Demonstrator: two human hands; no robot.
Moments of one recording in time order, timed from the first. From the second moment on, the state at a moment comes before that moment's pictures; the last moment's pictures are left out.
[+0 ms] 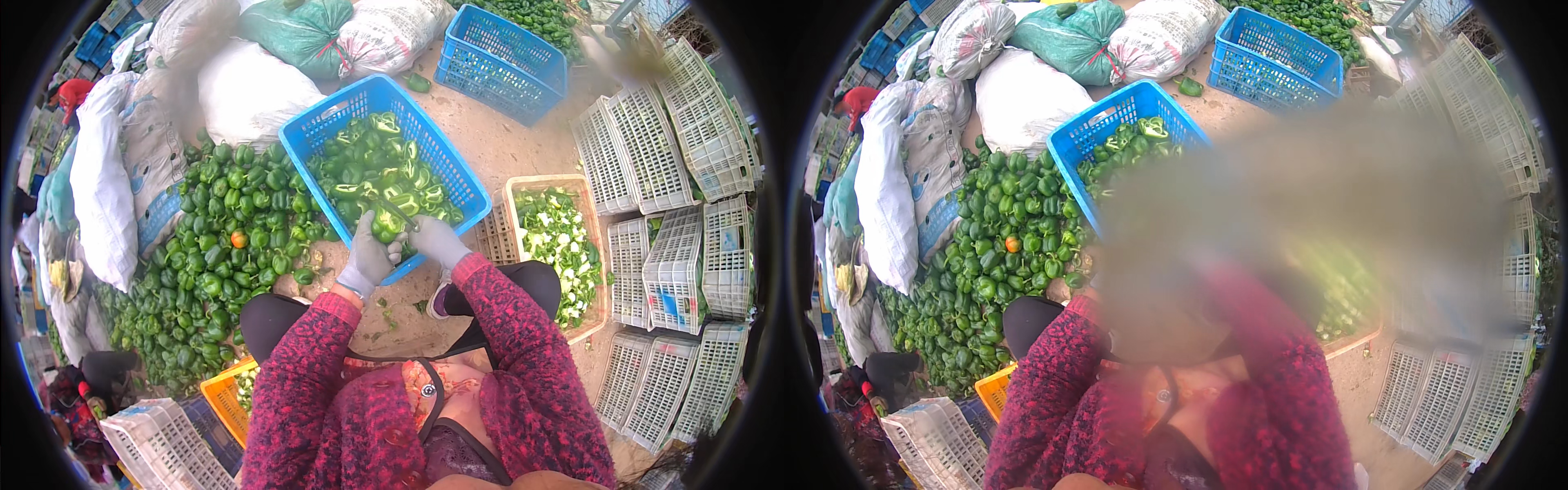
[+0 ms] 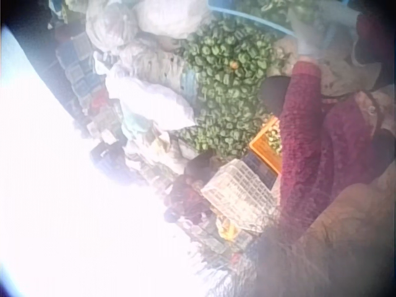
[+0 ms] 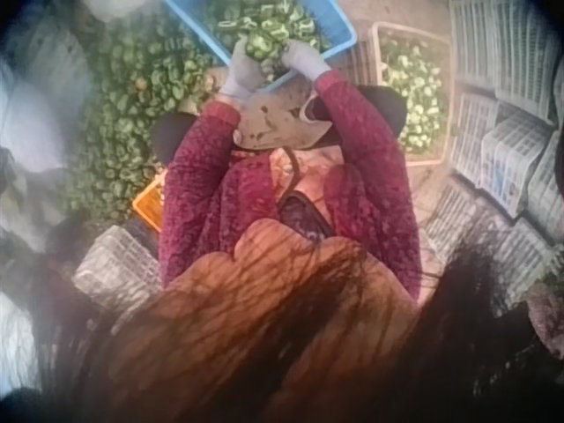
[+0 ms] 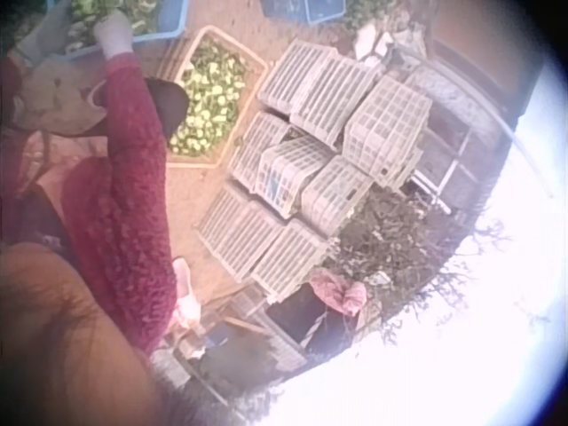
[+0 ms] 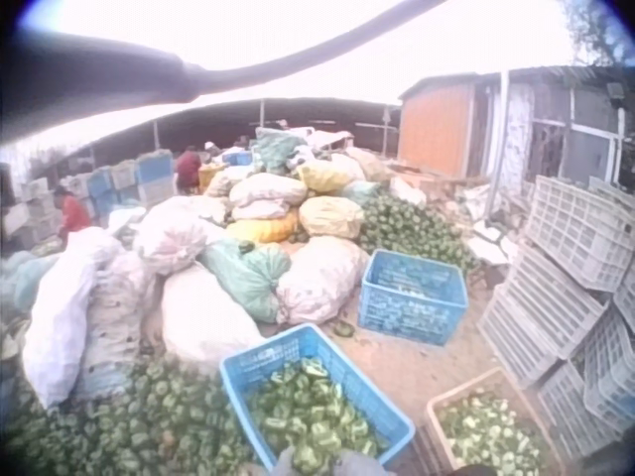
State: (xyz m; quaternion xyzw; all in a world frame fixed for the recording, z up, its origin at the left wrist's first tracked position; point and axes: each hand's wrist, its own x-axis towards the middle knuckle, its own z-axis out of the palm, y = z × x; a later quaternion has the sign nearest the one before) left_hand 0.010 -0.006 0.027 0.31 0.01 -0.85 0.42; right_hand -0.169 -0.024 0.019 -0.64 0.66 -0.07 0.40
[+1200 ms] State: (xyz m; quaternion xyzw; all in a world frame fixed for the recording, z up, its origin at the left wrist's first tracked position) left_hand -0.031 -0.005 0.034 0.40 -0.35 -0.69 0.48; right_hand -0.194 -0.018 0.040 -0.29 0.50 -0.38 0.73
